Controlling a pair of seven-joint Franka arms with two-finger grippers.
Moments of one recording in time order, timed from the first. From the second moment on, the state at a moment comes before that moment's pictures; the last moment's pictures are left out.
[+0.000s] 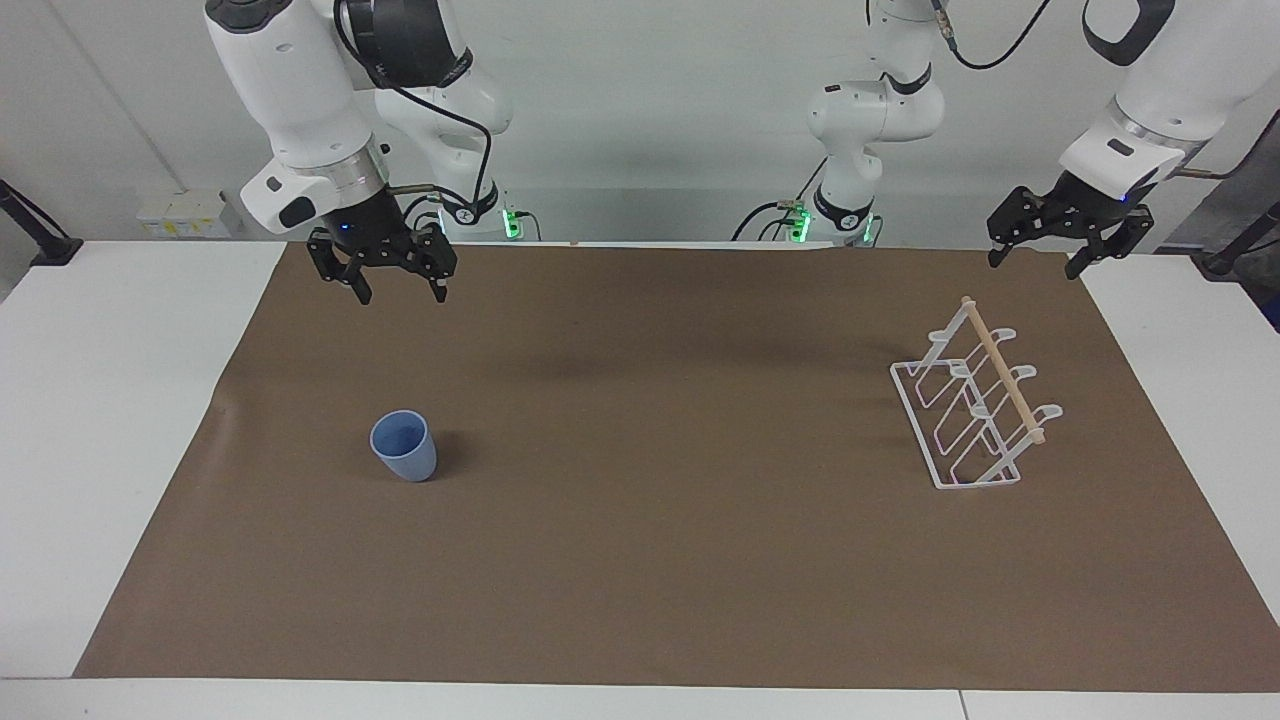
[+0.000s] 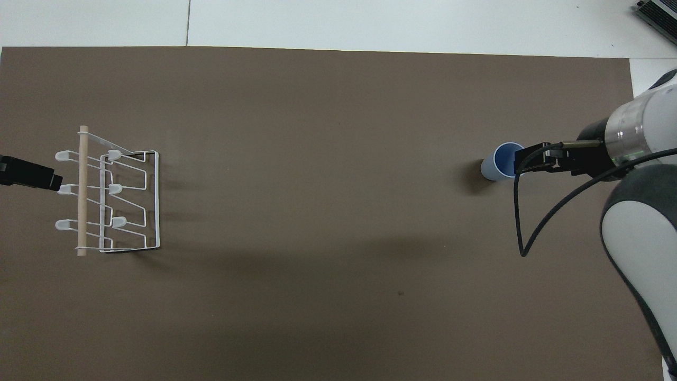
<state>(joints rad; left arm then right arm) -0.03 -0.03 0.02 -1.56 -0.04 1.51 0.15 -0.11 0.00 0.20 -1.65 0.05 1.73 0.12</state>
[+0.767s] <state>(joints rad) -0.03 -0.03 0.02 -1.56 0.01 1.51 0.13 -0.12 0.06 0.20 -1.84 0.05 2.07 0.12</state>
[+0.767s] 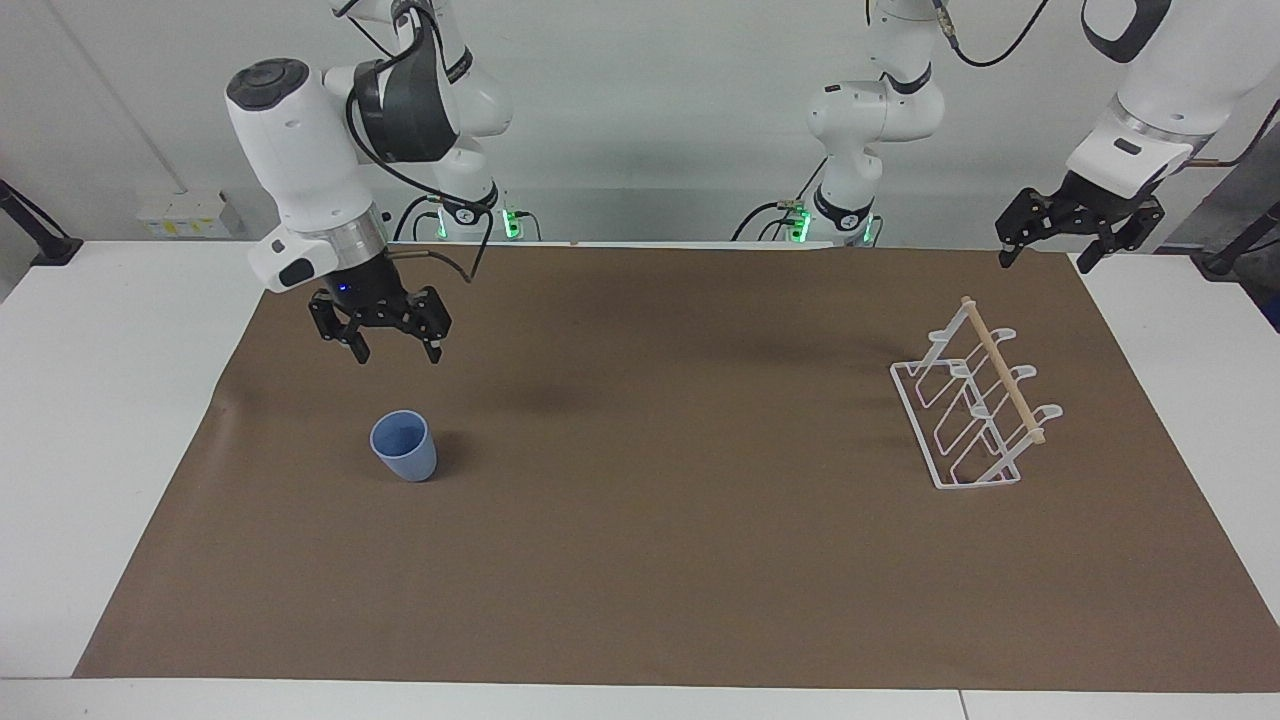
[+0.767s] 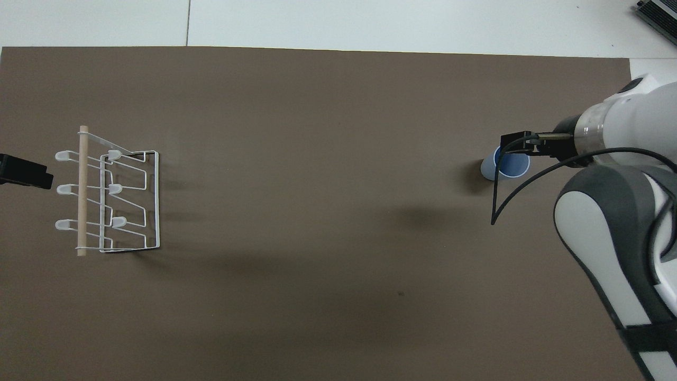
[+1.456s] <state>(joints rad) -0.03 -0.03 0.01 -1.56 0.01 1.51 0.07 -0.10 0.22 0.20 -1.99 0.04 2.46 0.08</state>
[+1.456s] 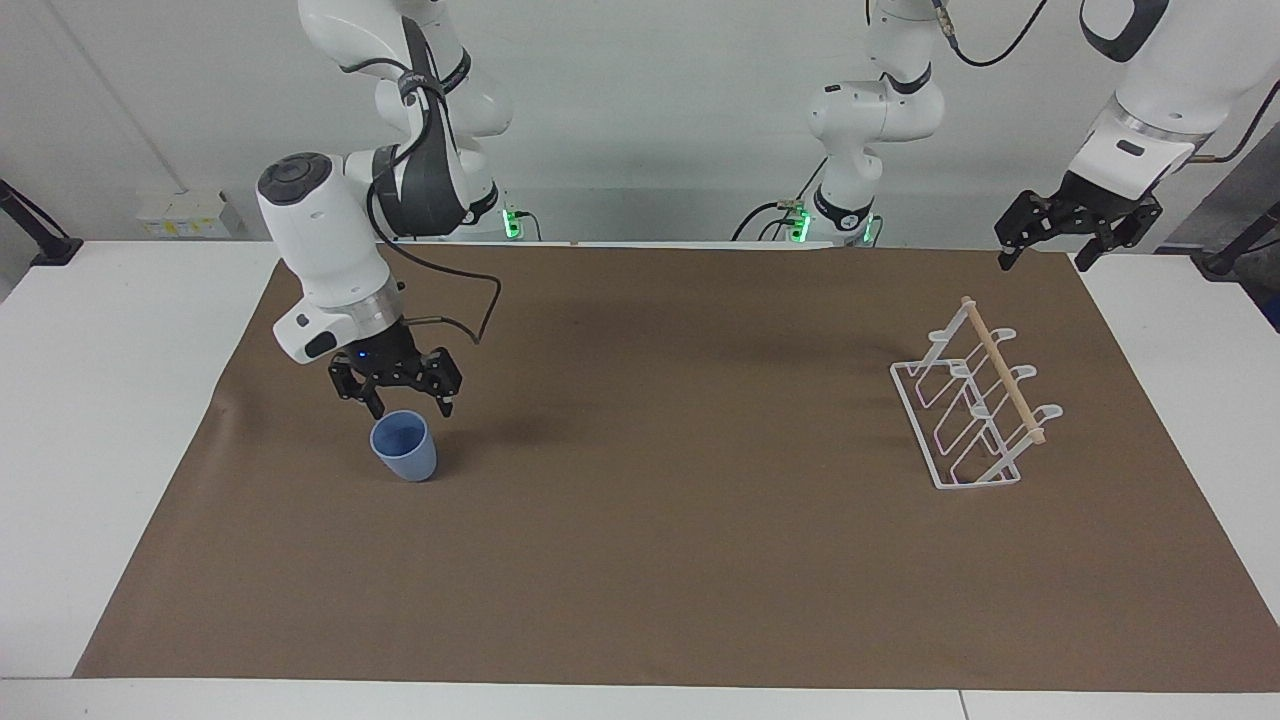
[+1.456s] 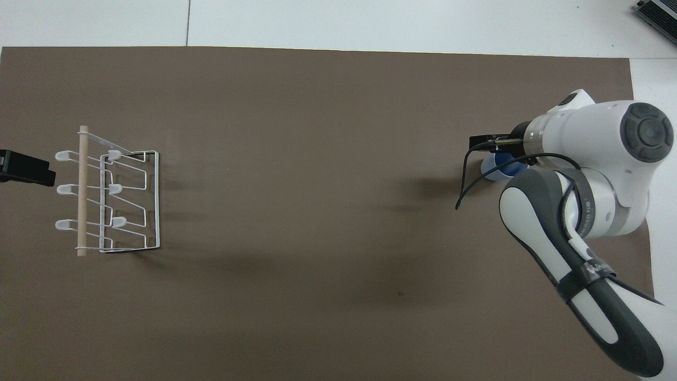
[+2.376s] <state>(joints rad) -0.03 -0.04 0.01 -1.56 0.00 1.51 0.07 -0.12 0.25 0.20 -2.03 0.04 2.53 -0.08</state>
